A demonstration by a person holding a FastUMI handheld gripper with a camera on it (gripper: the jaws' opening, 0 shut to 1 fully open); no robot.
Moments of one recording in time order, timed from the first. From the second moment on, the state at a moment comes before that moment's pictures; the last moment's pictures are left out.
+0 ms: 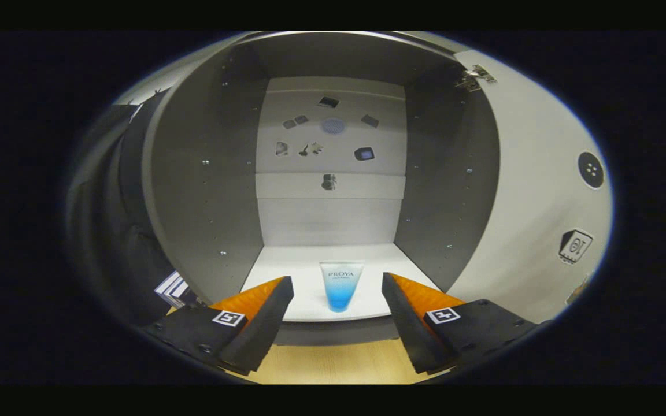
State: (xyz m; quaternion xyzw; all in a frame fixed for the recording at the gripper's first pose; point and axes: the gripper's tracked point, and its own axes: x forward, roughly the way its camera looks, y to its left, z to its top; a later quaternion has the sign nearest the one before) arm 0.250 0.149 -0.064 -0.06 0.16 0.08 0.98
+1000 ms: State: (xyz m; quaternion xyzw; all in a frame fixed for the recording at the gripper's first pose) arm -0.035 0.022 -0.029 -0.04 0.03 0.04 1.00
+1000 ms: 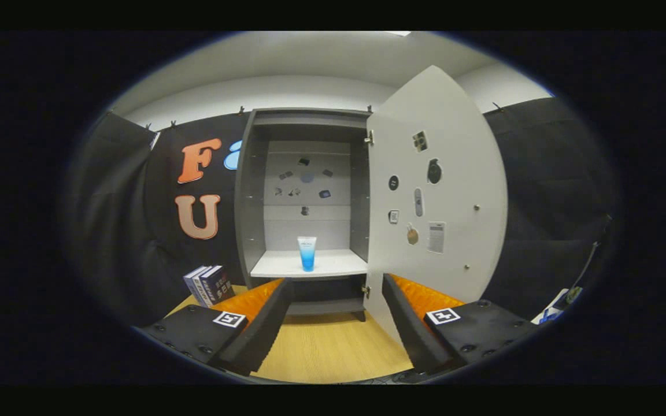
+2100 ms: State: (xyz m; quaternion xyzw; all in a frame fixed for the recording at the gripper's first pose) arm 0.019 -0.229 -0.110 0.00 0.10 -0.10 0.99
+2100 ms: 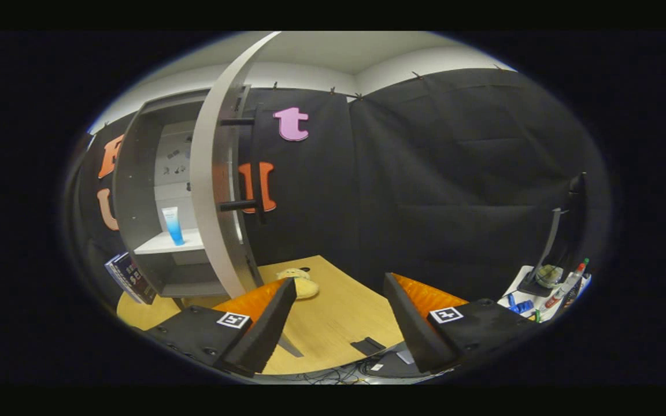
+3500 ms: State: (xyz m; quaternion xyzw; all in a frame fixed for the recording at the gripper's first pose) arm 0.069 0.114 -0.150 0.01 0.10 0.13 0.99
